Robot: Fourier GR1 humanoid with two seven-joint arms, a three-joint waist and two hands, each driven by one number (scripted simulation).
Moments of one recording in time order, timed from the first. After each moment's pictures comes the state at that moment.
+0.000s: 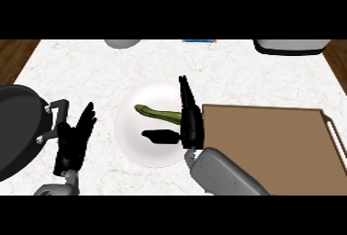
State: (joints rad) left arm -0.03 0.13 -0.04 -1.47 -0.06 0.15 0.22; right arm -0.61 0.00 0.73 -1.04 -0.05 -0.94 0.07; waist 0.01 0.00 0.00
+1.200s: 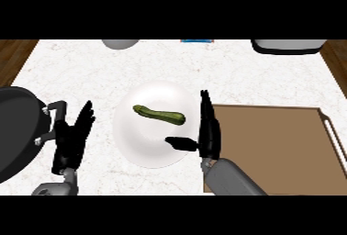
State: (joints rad) left arm -0.04 0.11 0.00 -1.47 -0.08 0.12 0.24; right arm -0.45 -0.02 0.66 -0.99 0.10 -0.95 0.09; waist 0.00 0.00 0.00
